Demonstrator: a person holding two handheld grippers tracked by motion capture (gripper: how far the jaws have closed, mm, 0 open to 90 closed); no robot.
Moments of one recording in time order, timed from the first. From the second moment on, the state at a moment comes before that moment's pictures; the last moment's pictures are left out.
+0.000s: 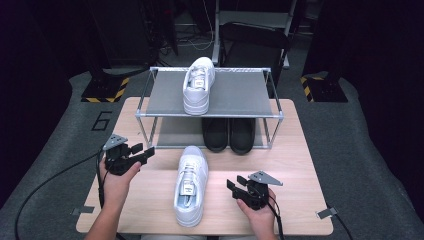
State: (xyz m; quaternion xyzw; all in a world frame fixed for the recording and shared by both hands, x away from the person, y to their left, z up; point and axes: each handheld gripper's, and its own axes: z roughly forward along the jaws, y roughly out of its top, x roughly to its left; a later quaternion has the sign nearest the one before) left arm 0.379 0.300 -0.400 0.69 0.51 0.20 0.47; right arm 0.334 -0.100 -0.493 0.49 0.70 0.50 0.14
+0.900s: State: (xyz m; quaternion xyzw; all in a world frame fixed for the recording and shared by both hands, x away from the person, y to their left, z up) left arm 0.369 0.305 -0.417 0.68 0.52 0.19 0.47; right arm 0.330 -0.077 -0.487 0.48 0.71 0.51 0.11
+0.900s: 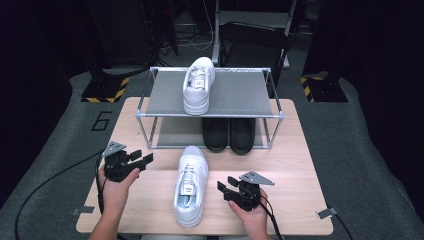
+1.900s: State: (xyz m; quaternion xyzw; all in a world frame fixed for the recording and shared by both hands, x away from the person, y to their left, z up) left arm 0.361 0.312 -0.424 0.68 0.54 0.18 0.47; right arm 0.326 -0.031 -0.474 0.43 0.73 0.53 0.08
